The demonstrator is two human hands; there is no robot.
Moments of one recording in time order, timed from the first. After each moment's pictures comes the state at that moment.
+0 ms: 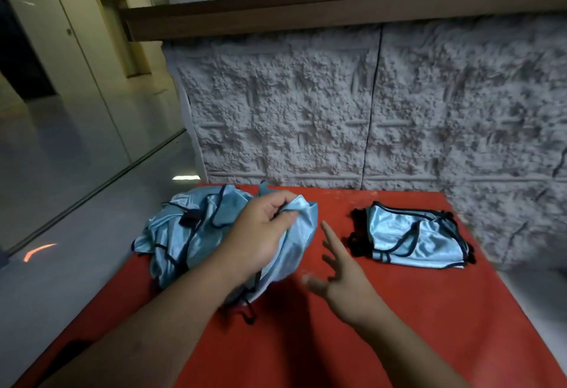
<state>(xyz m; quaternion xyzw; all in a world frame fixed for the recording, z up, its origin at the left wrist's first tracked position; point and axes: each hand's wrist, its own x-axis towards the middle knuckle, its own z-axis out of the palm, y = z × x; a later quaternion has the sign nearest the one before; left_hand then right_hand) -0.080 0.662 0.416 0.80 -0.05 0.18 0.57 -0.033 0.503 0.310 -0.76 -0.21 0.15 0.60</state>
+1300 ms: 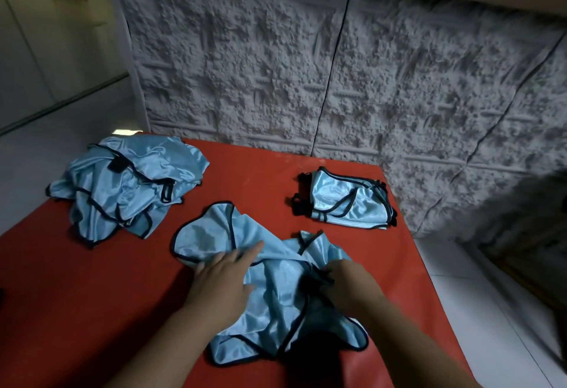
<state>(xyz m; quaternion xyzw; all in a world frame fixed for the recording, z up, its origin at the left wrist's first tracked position) -0.117 0.614 0.240 0.98 0.07 0.03 0.17 -0.015 0.371 0.239 -0.98 -0.12 0.11 0.11</state>
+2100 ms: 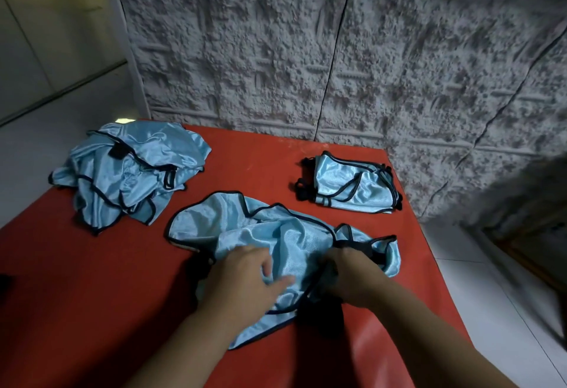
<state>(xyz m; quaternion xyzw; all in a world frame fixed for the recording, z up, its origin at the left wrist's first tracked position) -0.138 0.580 0.266 0.95 0.07 0.13 0.27 -0.031 0.372 0.264 -0.95 -0.22 0.17 0.13</state>
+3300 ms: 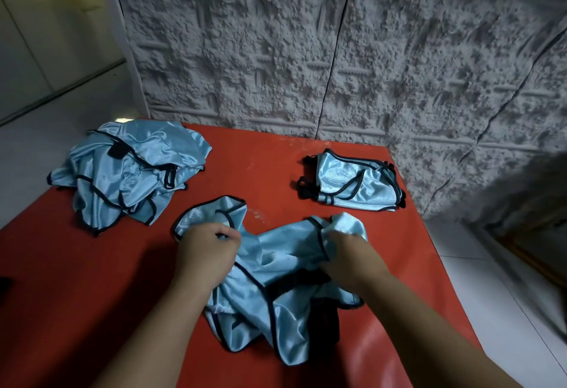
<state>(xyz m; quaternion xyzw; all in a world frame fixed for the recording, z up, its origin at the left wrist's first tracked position) -0.120 0.624 0.290 0.81 0.31 0.11 0.48 -0.028 0.393 0.274 -0.98 -0.12 0.13 0.13</state>
